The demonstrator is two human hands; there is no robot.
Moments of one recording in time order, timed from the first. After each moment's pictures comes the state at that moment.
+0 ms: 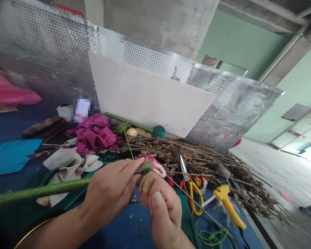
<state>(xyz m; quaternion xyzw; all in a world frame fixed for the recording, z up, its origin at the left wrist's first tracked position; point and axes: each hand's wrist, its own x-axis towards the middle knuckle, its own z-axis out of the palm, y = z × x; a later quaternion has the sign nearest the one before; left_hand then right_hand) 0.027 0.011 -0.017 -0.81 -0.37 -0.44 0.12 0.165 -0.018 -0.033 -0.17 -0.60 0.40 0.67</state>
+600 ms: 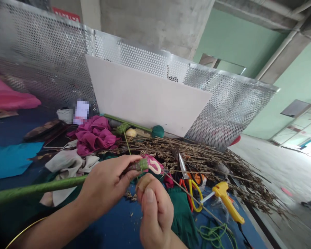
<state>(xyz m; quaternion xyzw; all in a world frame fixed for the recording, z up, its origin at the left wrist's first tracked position) 0.017 0.011 0.002 -0.81 -0.46 -0.35 -0.08 0.145 -0.026 -0.037 -0.24 -0.57 0.33 0.71</state>
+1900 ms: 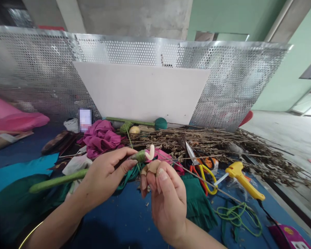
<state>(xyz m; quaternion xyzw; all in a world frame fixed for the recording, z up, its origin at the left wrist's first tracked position) 0.001 0.014 0.027 -0.82 -0.43 -0.32 -0.19 0.143 -0.029 -0.020 -0.18 -0.42 0.48 0.75</state>
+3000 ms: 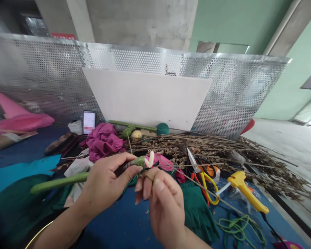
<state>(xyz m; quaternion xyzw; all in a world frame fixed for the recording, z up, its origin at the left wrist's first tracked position) 0.005 0.009 0.023 -0.78 -0.49 -0.37 -0.16 0.144 -0.028 -0.029 -0.13 -0.41 0.56 0.71</state>
